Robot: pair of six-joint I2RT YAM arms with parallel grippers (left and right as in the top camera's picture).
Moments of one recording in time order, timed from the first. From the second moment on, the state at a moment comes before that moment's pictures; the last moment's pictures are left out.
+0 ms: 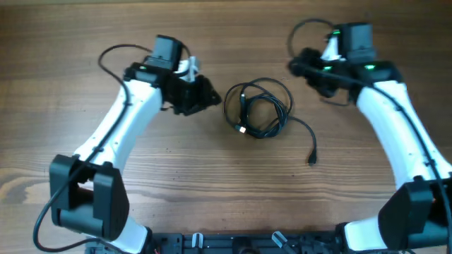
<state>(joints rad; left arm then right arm) -0.29 1.73 1.33 -0.82 0.52 -0.51 0.08 1.63 1.33 -0.70 -0.32 0.64</state>
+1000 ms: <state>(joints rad) -0.78 1.93 1.33 -0.46 0.09 -0.08 -0.10 1.62 1.33 -0.80 -0.32 0.51</state>
